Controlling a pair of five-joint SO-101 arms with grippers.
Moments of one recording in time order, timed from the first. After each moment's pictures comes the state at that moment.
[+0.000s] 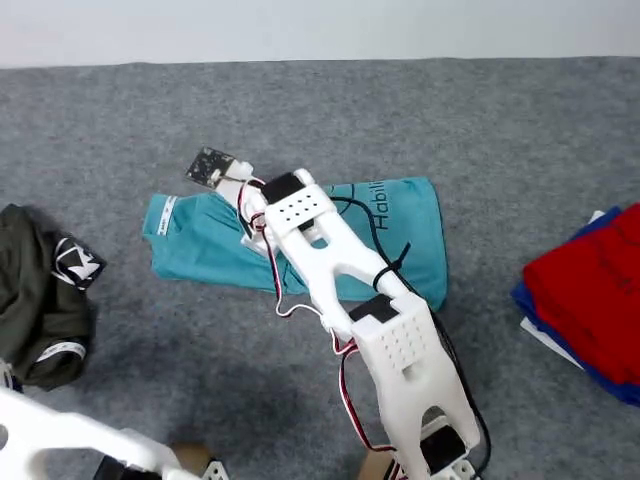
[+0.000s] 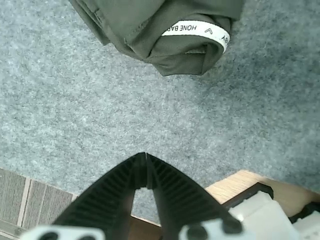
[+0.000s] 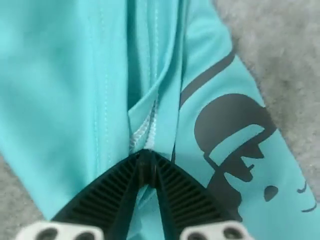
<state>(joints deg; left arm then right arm) -72.1 -33.1 35.6 92.8 -39.5 -35.9 46.0 -31.4 65.9 28.0</state>
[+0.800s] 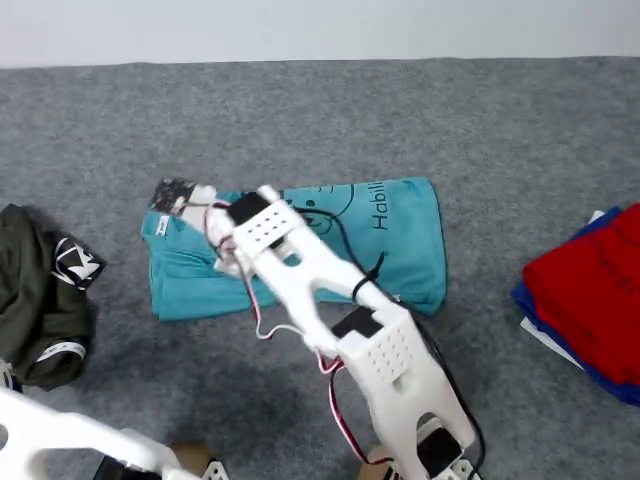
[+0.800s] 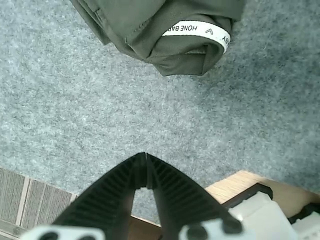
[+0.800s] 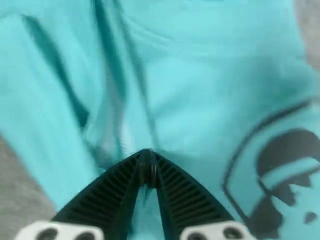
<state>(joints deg) -72.1 -33.1 35.6 92.8 -39.1 -41.5 44.7 -31.4 69.4 29.6</state>
